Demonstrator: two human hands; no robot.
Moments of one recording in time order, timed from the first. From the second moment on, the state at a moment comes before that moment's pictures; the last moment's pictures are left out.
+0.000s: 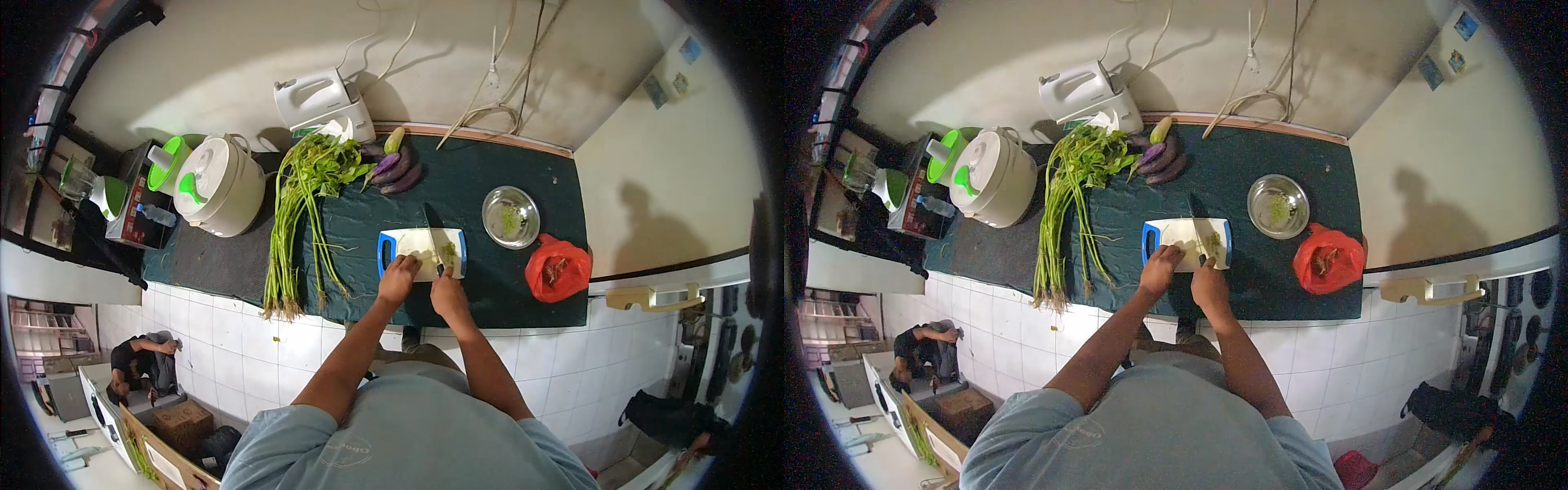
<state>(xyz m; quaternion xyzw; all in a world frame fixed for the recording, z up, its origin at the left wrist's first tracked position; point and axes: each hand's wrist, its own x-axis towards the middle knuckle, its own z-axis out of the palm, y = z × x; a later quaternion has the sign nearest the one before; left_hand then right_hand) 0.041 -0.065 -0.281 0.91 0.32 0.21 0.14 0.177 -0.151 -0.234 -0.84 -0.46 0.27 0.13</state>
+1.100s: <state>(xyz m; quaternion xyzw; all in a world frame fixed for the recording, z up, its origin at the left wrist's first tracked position) 0.069 -0.017 -0.301 0.72 0.55 0.12 0.40 0.164 -0.155 -0.264 -0.83 -0.40 0.34 0.20</state>
